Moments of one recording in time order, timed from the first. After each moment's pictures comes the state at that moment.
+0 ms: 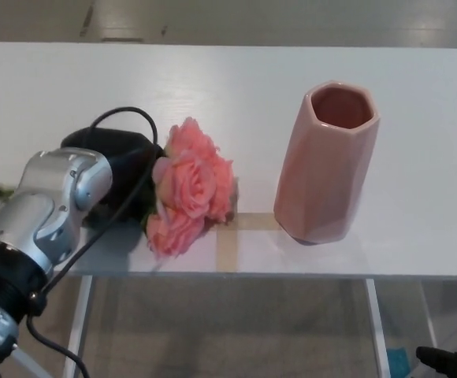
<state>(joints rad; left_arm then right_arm) -0.79 0.52 -0.54 0.58 0.73 0.10 -0.39 -0.21 -0.22 -0.19 1.19 -0.01 -0.30 -0.02</state>
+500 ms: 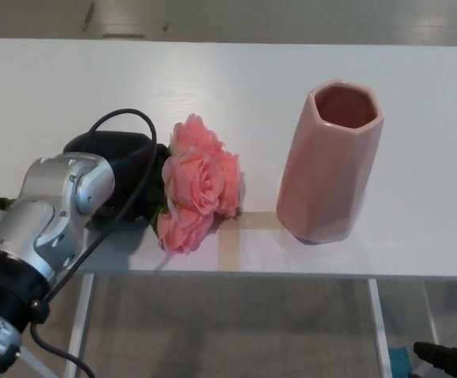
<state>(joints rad) -0.76 0.51 -0.47 0.53 0.72 0.10 -0.38 -0.22 -0.22 -0.19 1.18 -0.01 -0.30 0.00</state>
